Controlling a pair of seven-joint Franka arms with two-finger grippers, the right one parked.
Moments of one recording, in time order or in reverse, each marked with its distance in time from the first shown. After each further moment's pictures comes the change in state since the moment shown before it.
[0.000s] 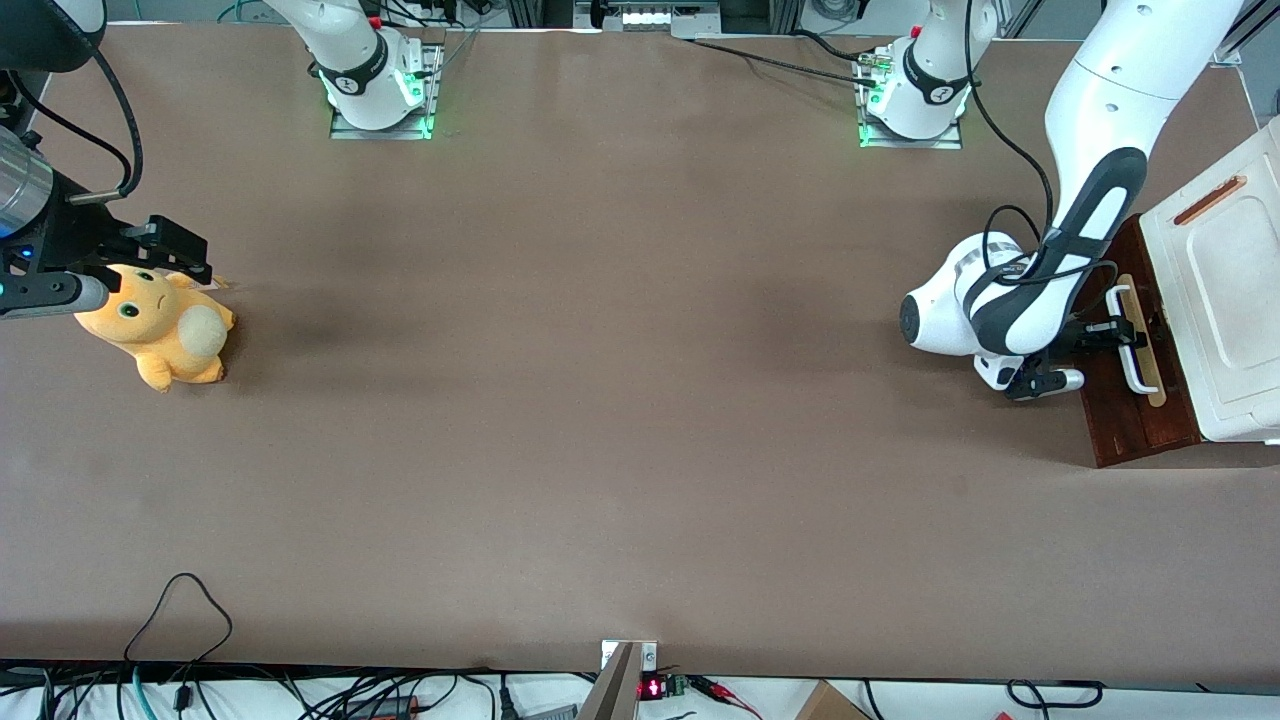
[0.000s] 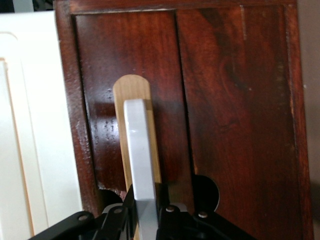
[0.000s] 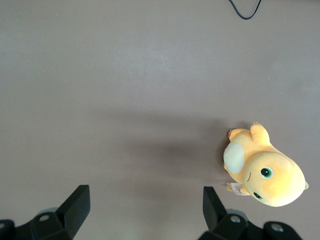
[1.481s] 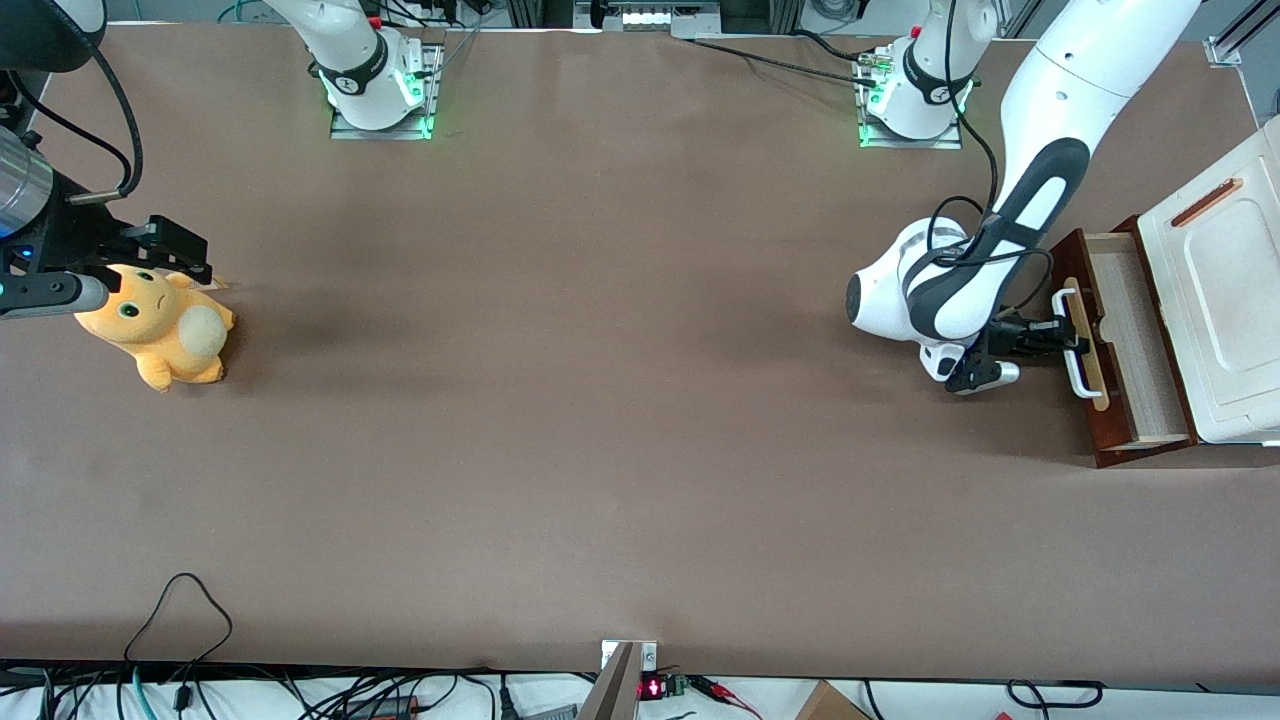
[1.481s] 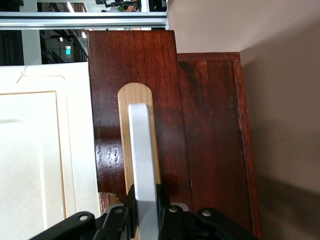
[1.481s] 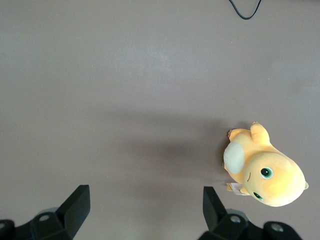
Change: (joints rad) arm -0.066 0.002 -0.099 -0.014 -0.021 -0.040 -0.013
